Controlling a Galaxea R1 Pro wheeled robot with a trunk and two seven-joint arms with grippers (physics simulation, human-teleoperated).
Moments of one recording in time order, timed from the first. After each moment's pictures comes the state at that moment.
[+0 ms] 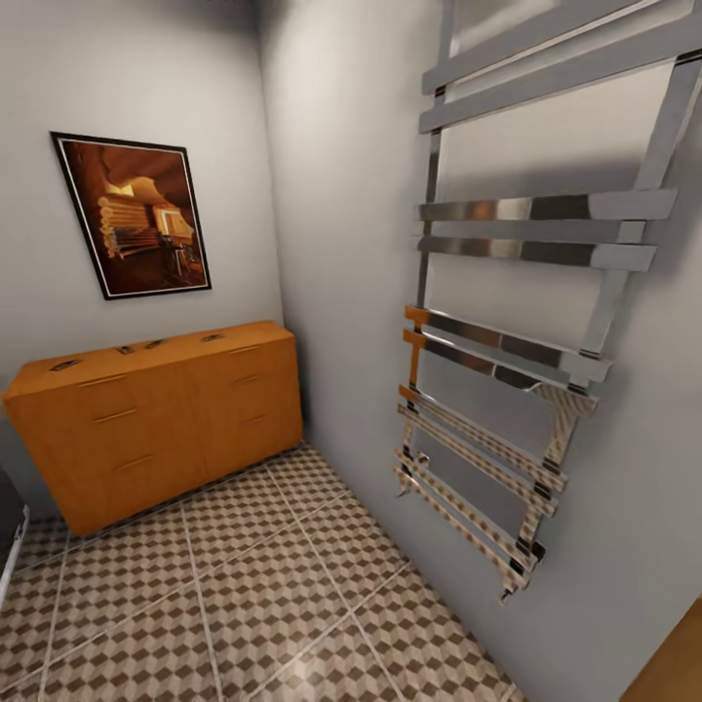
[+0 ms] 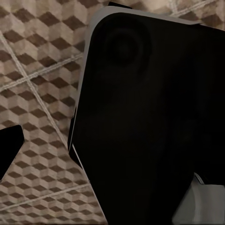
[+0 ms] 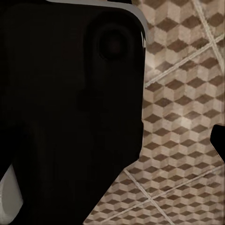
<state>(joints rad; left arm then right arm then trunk) 0.00 0.02 0.04 -0.02 0.19 -0.04 0.00 -0.02 -0.01 0.00 -0.01 0.00 -0.01 -0.01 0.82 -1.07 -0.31</state>
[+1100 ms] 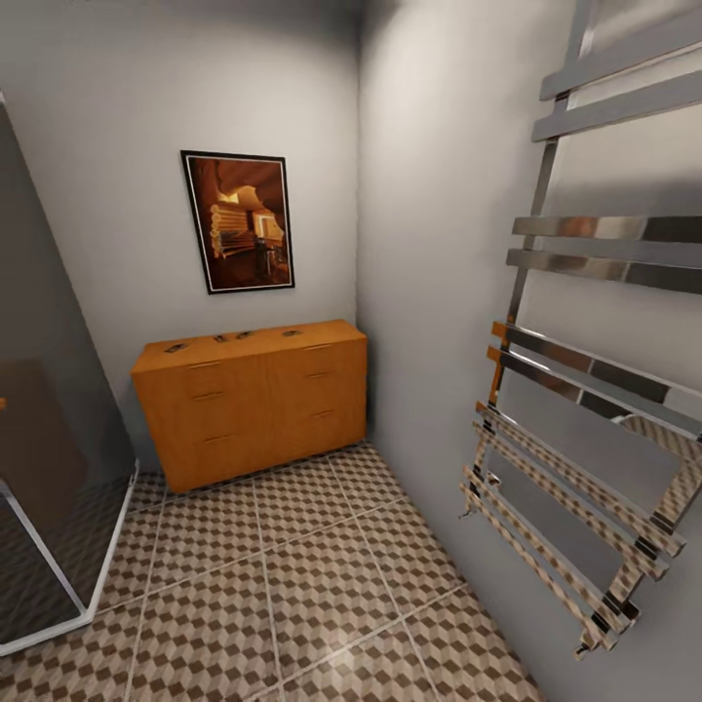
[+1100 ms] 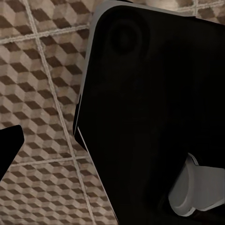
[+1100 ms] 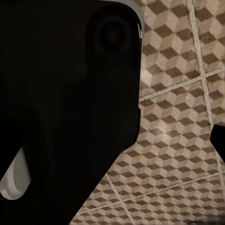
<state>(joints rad) 0.00 0.02 0.04 -0.02 0.19 -0.04 0.00 -0.02 -0.01 0.00 -0.01 0.00 -0.01 -0.01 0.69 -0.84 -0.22</state>
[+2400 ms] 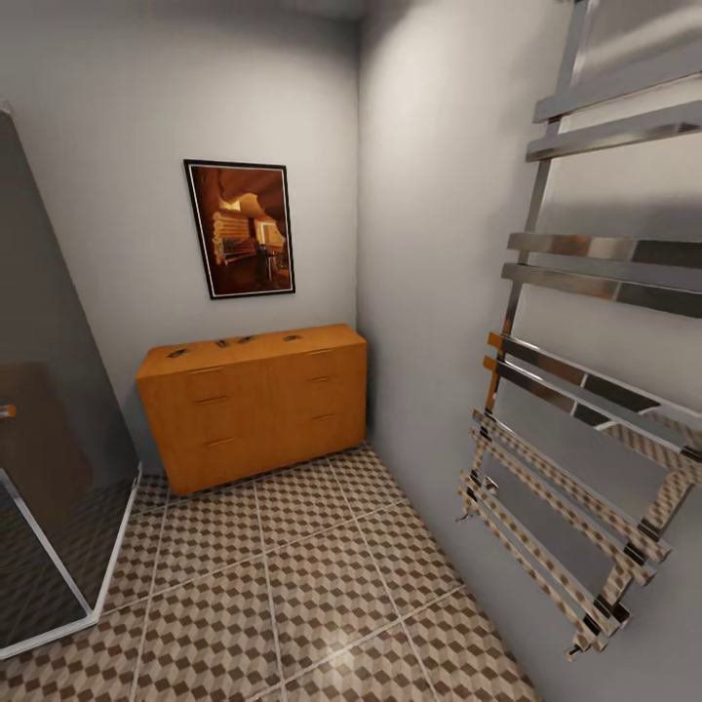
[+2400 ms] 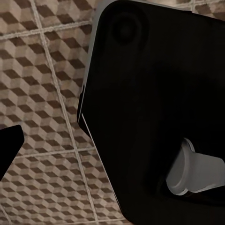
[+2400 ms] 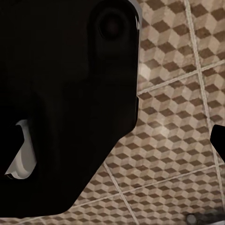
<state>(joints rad) 0.00 0.02 0.04 -0.02 0.19 -0.04 0.00 -0.02 -0.01 0.00 -0.01 0.00 -0.01 -0.01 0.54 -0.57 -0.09</state>
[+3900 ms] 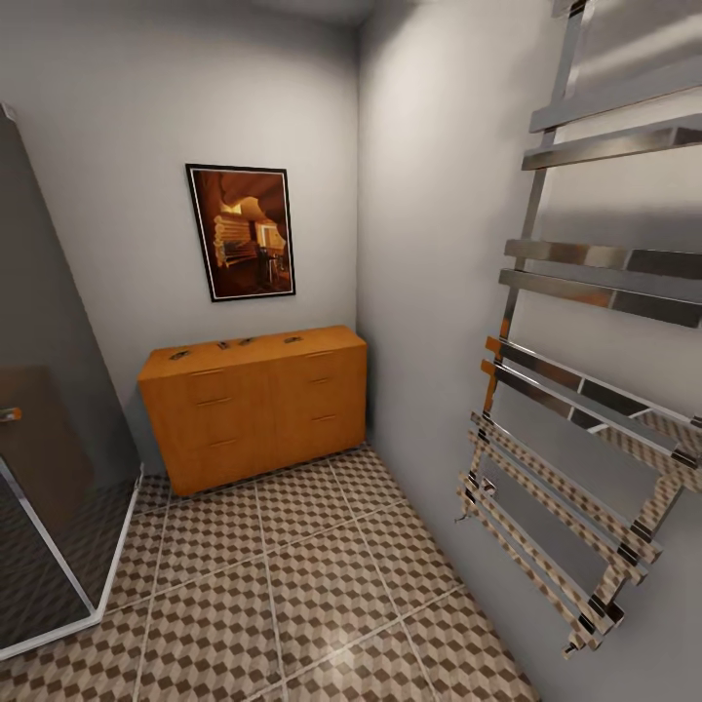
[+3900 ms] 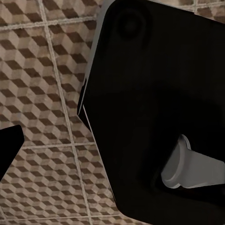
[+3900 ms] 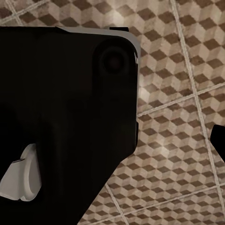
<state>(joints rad) 0.00 0.02 0.04 -0.02 0.25 -0.04 0.00 -0.02 -0.01 0.00 -0.11 0.00 0.00 0.00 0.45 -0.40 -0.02</state>
